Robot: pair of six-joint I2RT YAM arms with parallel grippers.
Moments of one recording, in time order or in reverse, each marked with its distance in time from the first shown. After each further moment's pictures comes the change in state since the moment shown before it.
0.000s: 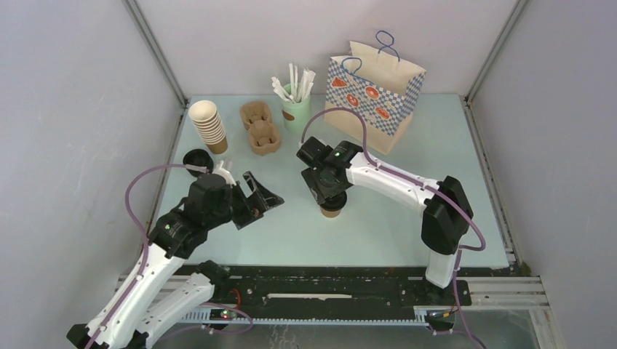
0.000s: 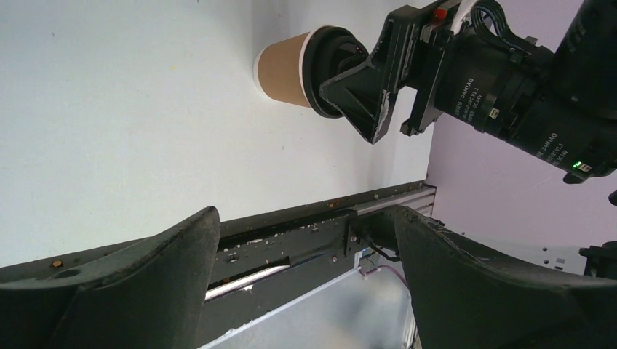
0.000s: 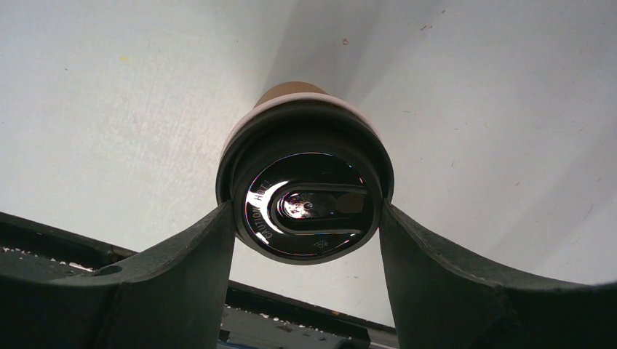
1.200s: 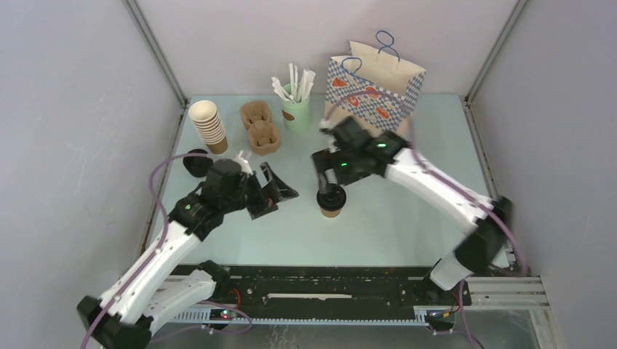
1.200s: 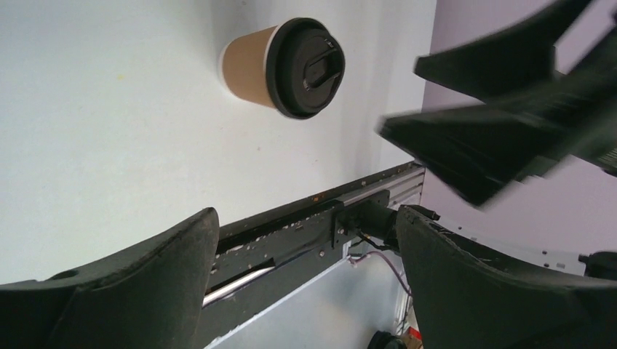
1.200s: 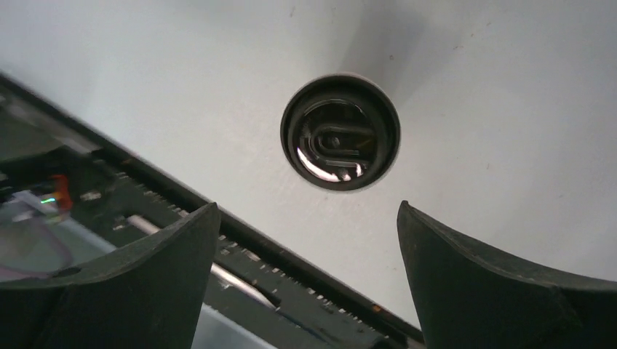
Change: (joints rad) left arm 0.000 0.136 -0.001 0.124 0.100 0.016; right arm -0.071 -0.157 0.028 -0.009 -0.175 0.003
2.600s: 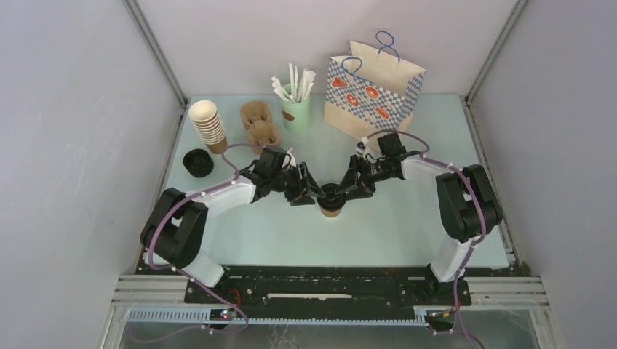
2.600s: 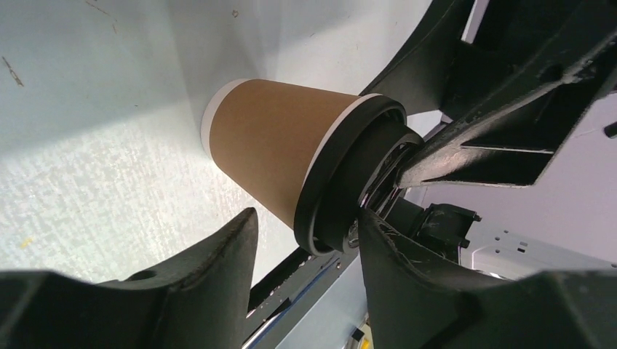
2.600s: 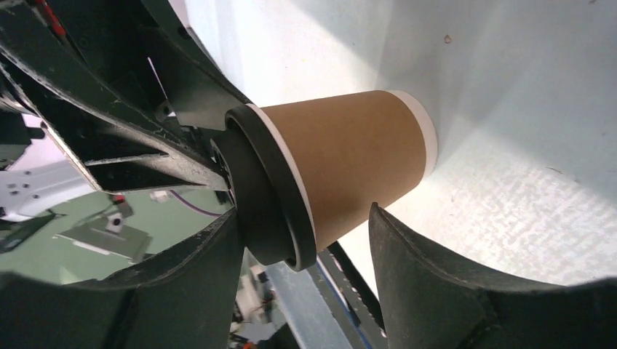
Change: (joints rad) left arm 0.015 0.752 0.002 0.570 0.315 0.075; right arm -0.524 0.101 -0.597 0.713 -1.033 0.148
